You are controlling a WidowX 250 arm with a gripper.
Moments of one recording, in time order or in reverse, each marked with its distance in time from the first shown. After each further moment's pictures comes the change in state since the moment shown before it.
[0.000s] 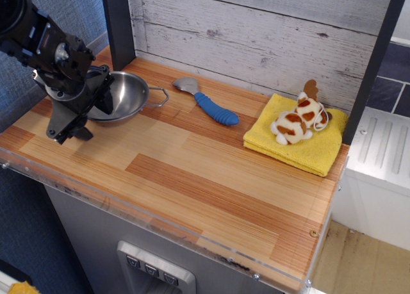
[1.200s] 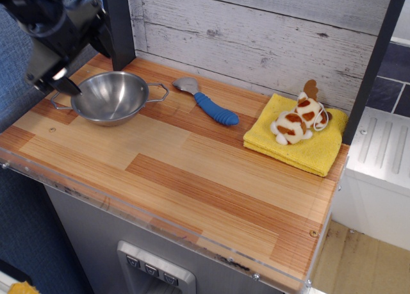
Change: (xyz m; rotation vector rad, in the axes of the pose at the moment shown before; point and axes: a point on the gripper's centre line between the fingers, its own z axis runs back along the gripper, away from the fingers) arm 0.015 -0.034 0.094 -0.137 -0.013 -0.054
